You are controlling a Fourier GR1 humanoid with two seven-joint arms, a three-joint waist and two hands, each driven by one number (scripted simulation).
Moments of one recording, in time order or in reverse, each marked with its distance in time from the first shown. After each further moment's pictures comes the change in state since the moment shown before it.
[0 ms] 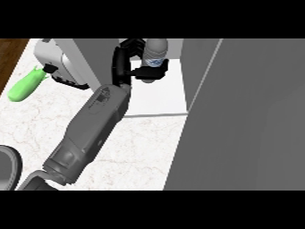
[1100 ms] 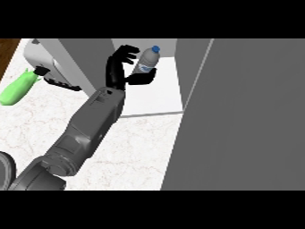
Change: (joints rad) left arm -0.123 0.003 0.085 0.423 -0.059 0.124 -0.160; right arm 0.014 -0.034 0.013 0.001 -0.024 -0.003 -0.057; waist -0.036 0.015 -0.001
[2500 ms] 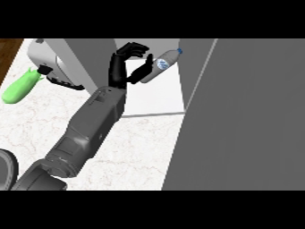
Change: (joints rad) left arm 0.025 -0.008 0.061 -0.078 0.032 -0.221 -0.185; right arm 0.013 -0.026 0.004 -0.001 -0.028 -0.005 -0.039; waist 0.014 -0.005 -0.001
